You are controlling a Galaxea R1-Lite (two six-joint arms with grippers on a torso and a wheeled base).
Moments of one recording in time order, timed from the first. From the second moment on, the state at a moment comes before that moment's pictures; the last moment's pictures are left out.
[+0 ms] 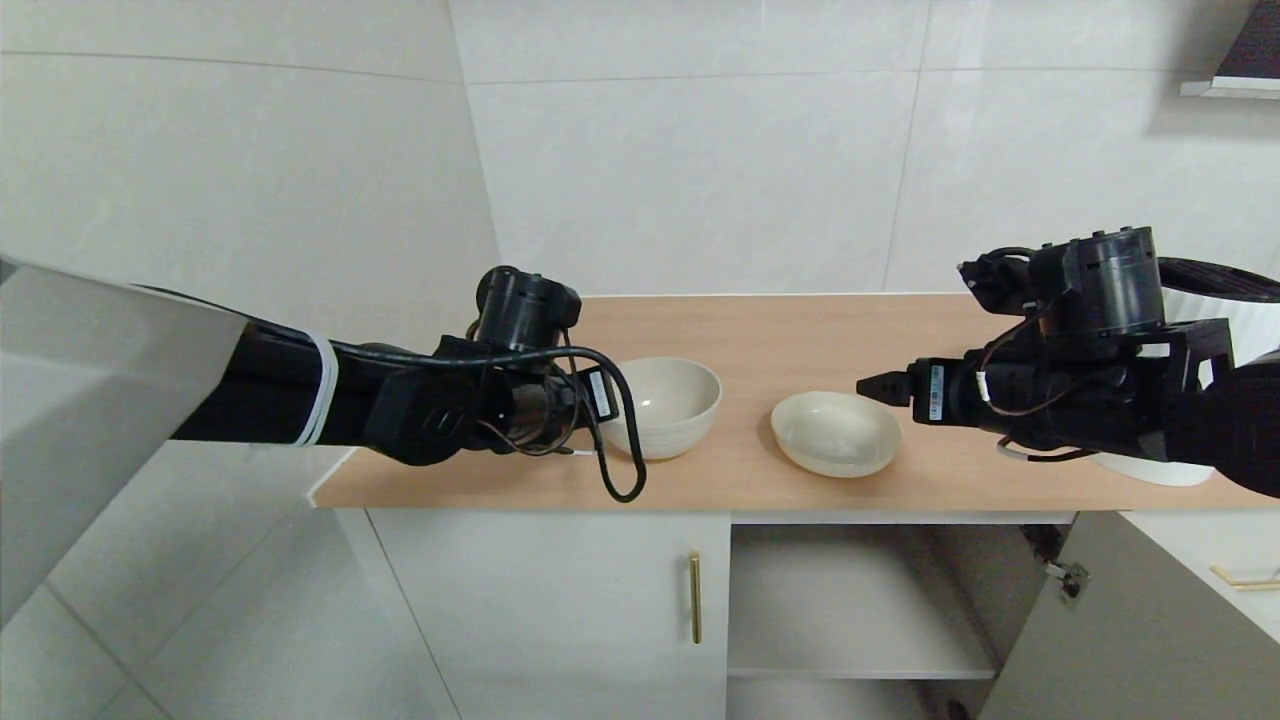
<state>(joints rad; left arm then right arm) -0.46 2.06 -1.36 -0.10 0.20 -0.54 0.41 1.72 -1.07 -0.20 -0.15 0.25</state>
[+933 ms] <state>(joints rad) -0.46 1.84 -1.25 -0.10 0.08 -0.54 0.38 1.87 -1.18 -0.11 -0.24 0.29</state>
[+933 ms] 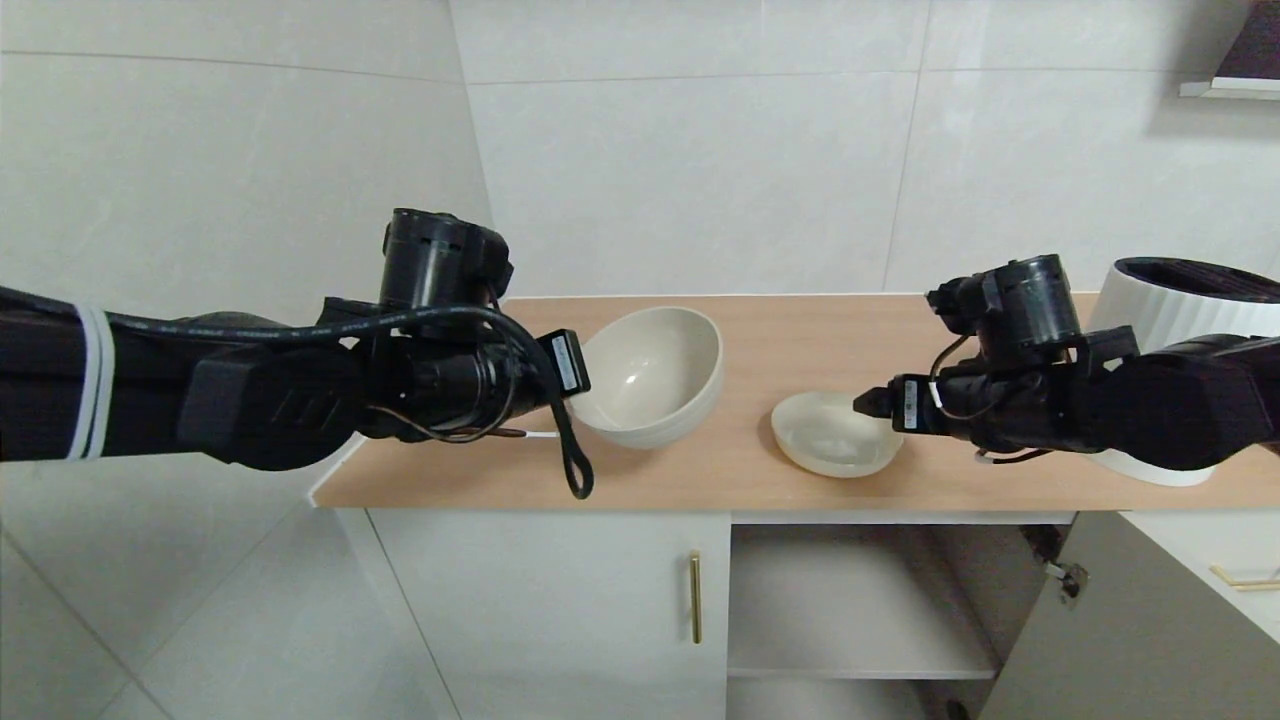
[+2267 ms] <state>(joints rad) -0.47 1.71 -1.16 -0.10 -0.01 -0.52 0.37 1.84 -1.23 0.04 -0.15 0.37</state>
